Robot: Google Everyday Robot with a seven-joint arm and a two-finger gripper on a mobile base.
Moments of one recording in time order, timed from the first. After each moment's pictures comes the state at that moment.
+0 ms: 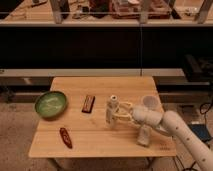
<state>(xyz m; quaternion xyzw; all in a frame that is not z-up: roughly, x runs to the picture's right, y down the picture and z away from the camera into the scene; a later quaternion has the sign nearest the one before) 0.080 0.103 0.753 -0.11 -0.59 0.38 0.70</state>
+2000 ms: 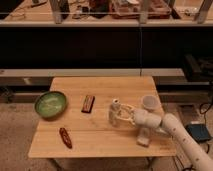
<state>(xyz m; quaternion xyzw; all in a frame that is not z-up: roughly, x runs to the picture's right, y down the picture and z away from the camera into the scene) 0.086 0.119 0.778 -0.10 -0.60 0.34 0.72</state>
